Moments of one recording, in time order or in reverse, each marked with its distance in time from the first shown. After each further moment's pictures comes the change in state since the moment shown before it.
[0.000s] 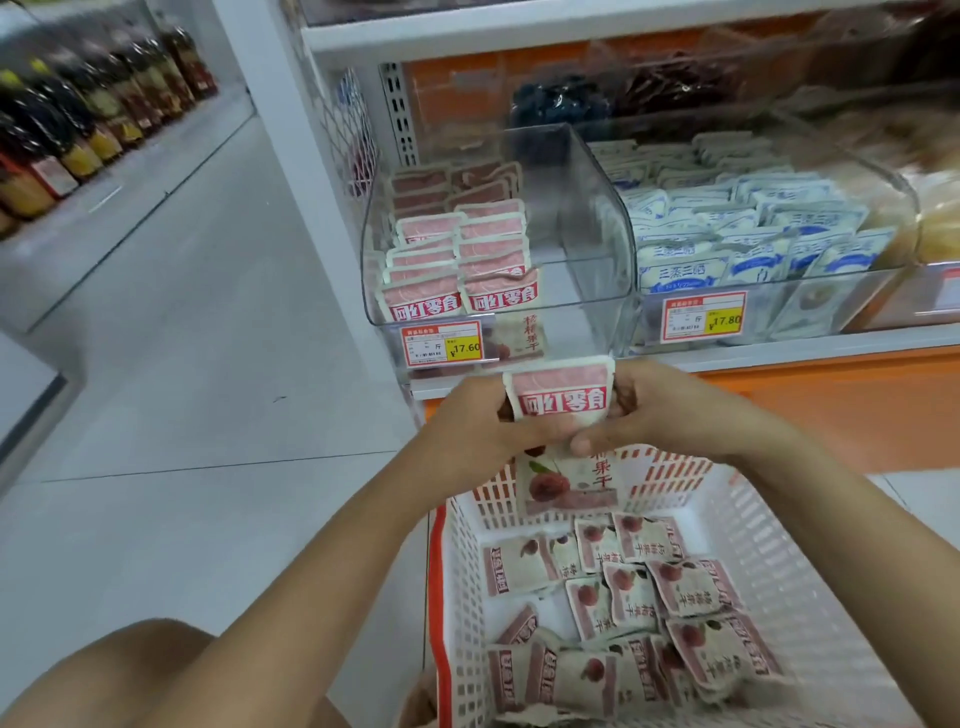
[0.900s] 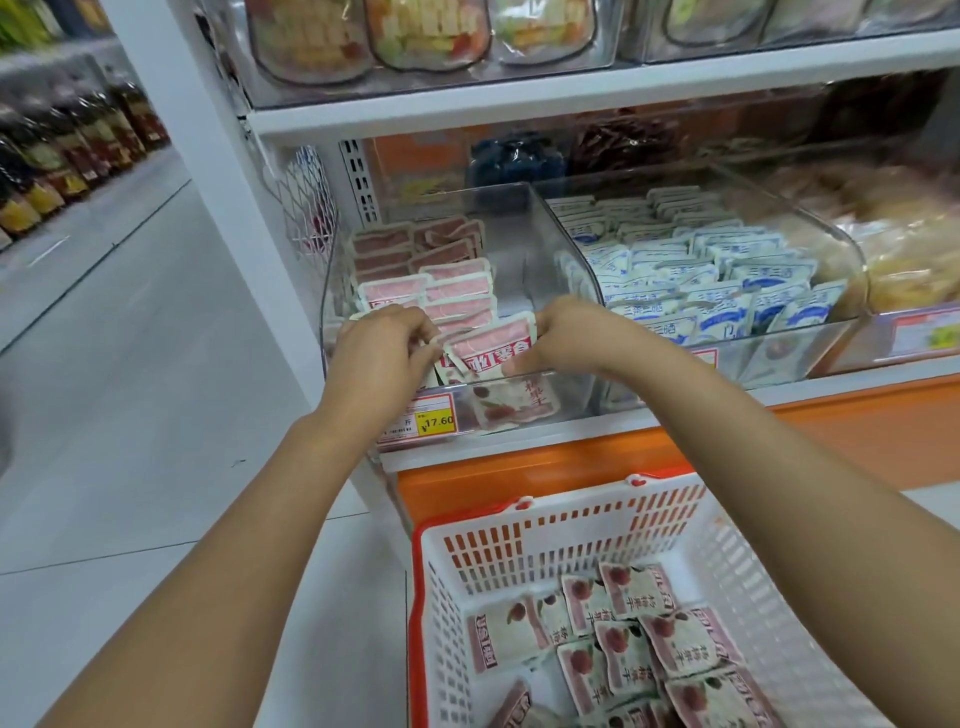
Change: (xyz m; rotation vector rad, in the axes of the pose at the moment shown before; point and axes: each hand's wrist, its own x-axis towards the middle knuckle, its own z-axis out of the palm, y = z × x) left_hand 0.097 -0.011 -0.088 0.769 0.495 0.231; right_hand 0.098 -0.051 -0.048 -0.539 0.378 0.400
